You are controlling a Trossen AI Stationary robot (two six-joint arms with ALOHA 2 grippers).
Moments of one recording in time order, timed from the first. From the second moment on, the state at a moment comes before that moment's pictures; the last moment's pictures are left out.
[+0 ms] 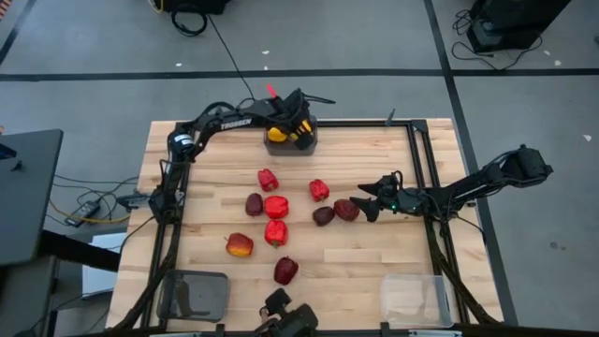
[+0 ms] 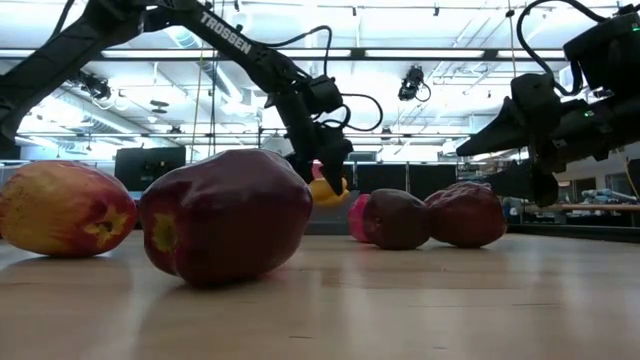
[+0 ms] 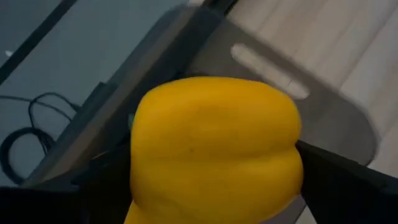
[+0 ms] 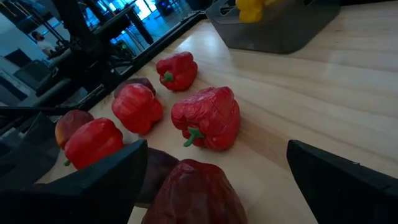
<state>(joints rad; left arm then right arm) 0.57 2.13 1.76 -0.63 -0.08 -0.06 0.12 1.09 0.01 0.76 0.50 0.71</state>
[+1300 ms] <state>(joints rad) 0.30 1.97 1.99 -1.10 -0.19 -0.06 0.22 1.09 0.01 0.82 0.50 0.71</state>
